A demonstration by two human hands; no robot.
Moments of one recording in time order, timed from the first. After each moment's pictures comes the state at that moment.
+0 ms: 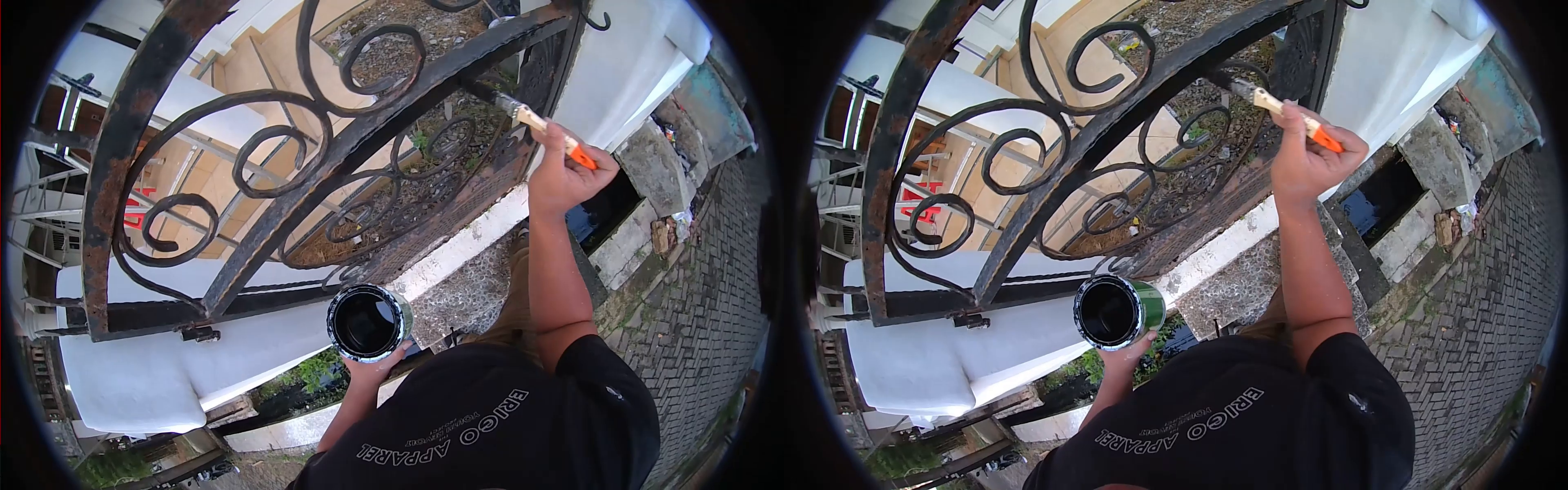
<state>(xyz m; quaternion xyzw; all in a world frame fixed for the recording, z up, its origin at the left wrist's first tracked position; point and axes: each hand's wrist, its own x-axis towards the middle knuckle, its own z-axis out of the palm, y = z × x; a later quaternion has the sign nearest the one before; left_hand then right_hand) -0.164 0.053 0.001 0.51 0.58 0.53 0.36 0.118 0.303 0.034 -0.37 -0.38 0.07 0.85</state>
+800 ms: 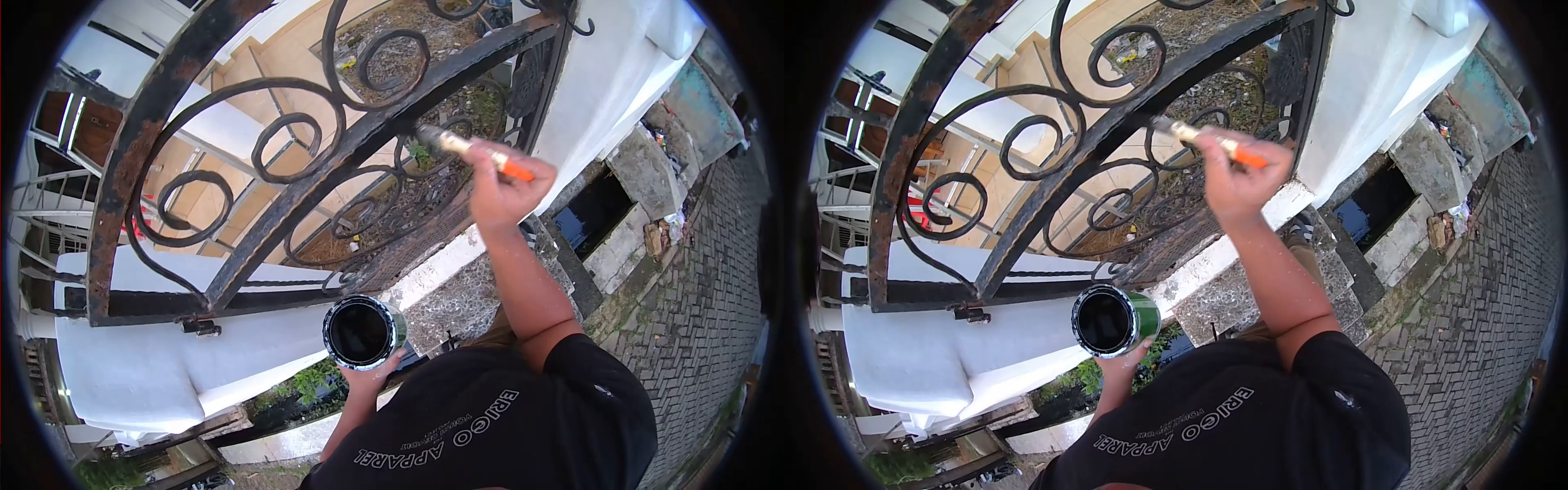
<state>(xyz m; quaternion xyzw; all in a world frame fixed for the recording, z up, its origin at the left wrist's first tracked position) -0.176 0.025 -0.007 0.49 0.56 0.57 0.35 0.051 0.273 0.042 -0.26 -0.48 0.11 0.83</state>
